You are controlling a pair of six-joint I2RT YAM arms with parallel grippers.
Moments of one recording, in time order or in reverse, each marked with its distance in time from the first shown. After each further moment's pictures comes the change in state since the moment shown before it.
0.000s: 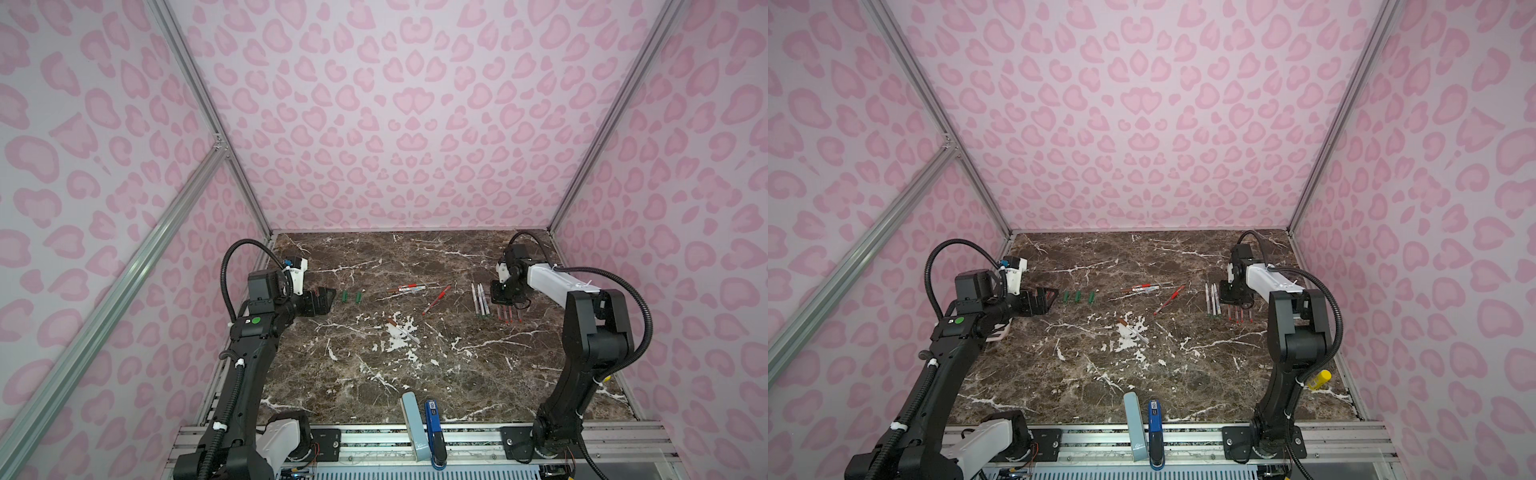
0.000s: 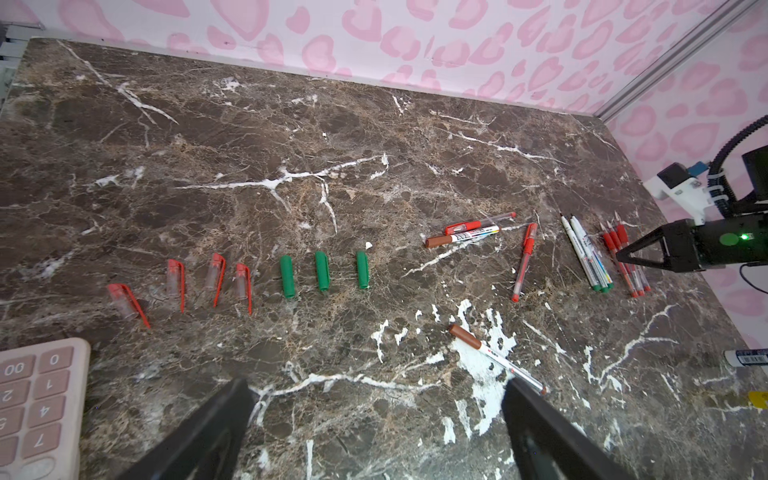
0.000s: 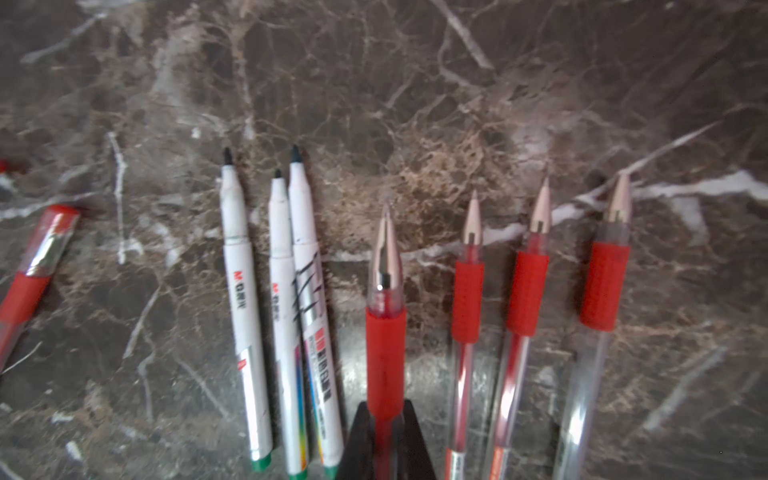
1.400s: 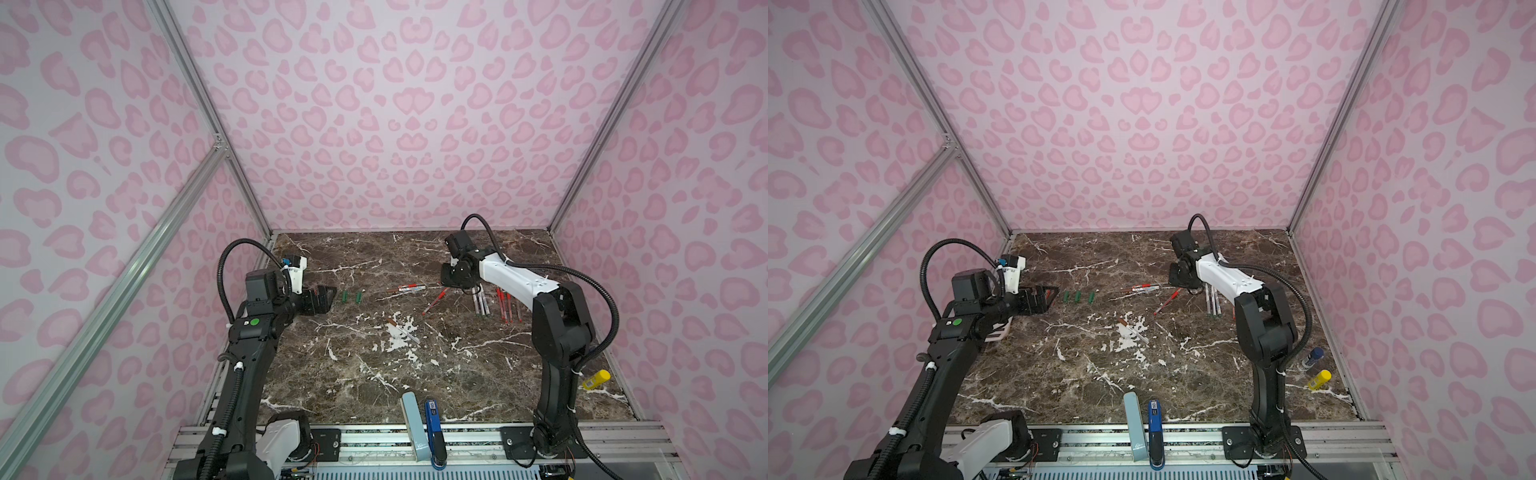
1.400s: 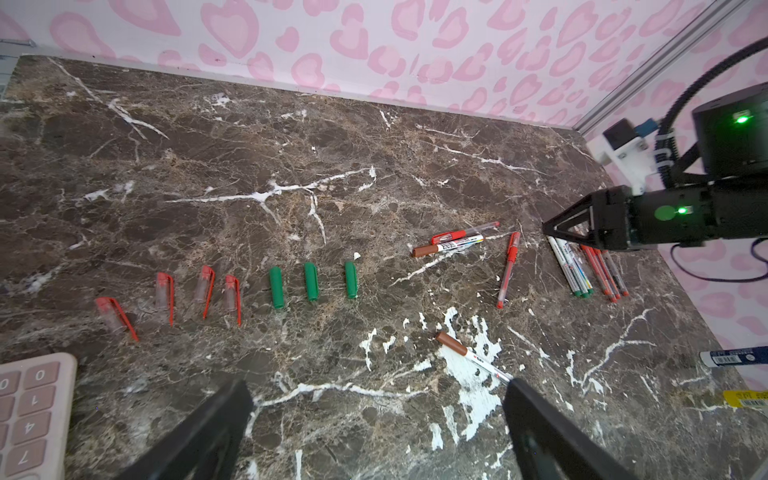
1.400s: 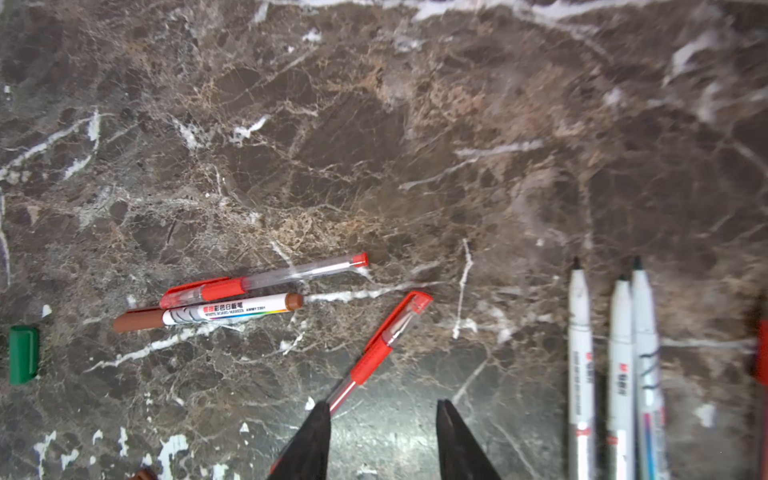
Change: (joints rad) left arm 0.007 -0.019 0.005 0.012 0.031 -0.017; right arm 0.382 0.122 0.294 0.005 0.111 0.378
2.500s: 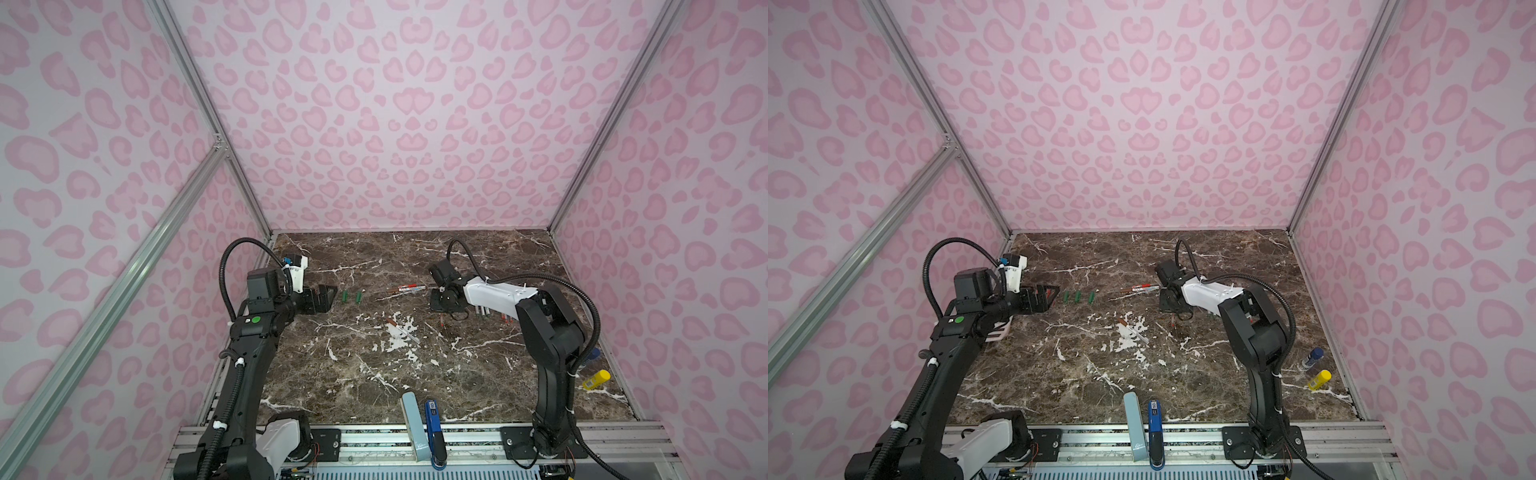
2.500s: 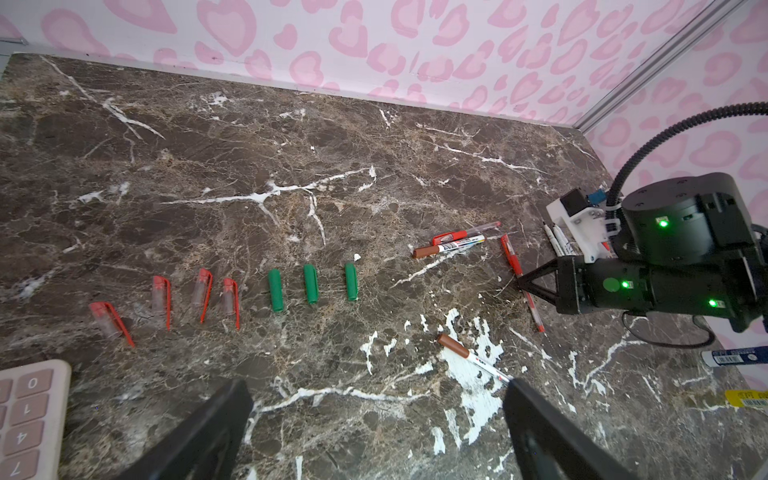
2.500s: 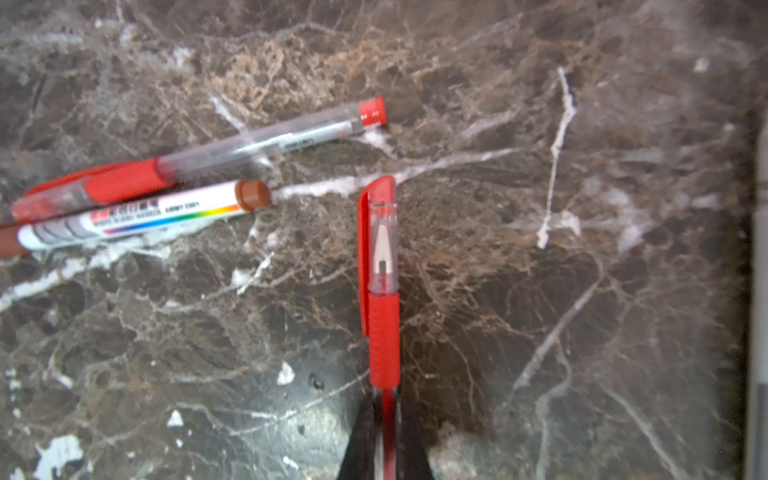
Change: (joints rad) left arm -0.001 0.027 0.000 0.018 0.002 0.002; right arm 0.116 -0.040 -0.287 0.164 0.054 0.070
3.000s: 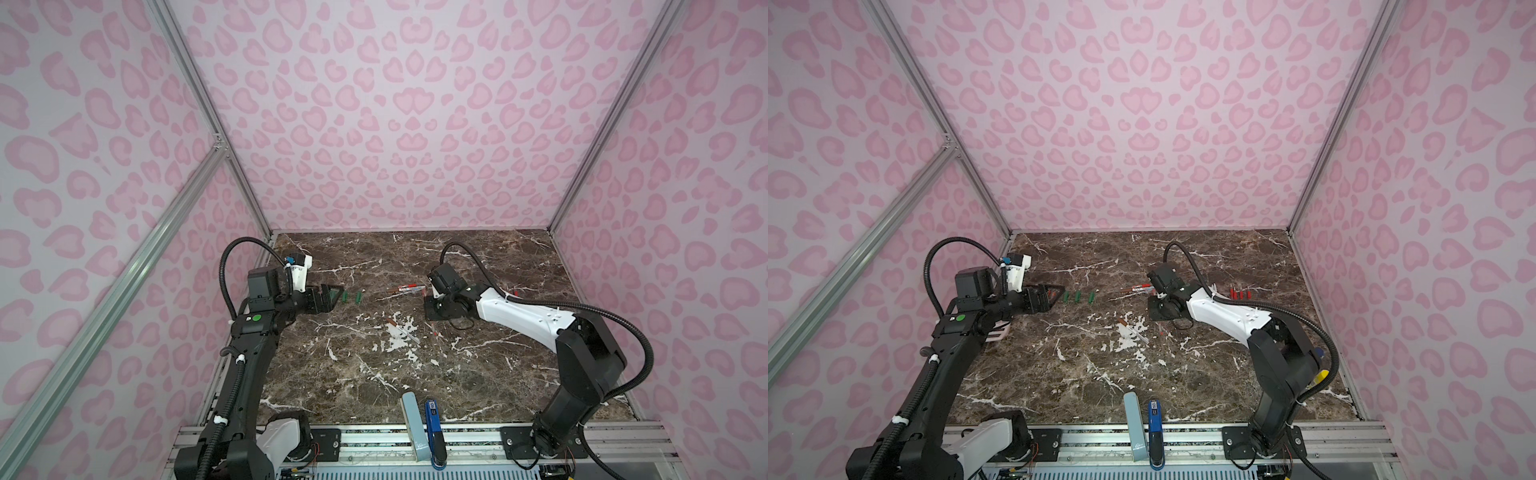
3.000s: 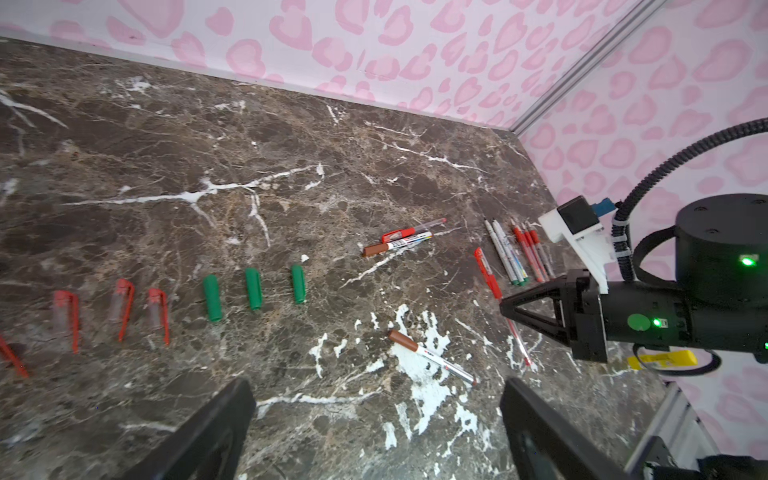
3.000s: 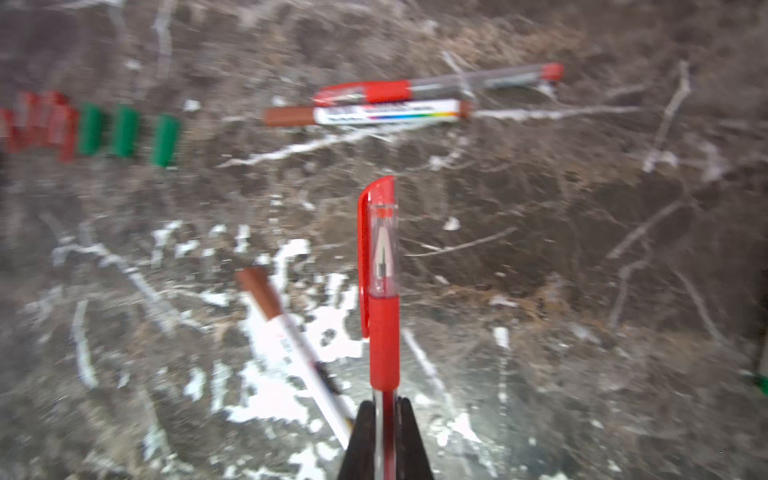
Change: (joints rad) left arm -0.007 0.021 -0.007 0.027 0.188 -0.060; right arm 0.156 -0.293 -0.097 0.041 -0.131 -0.058
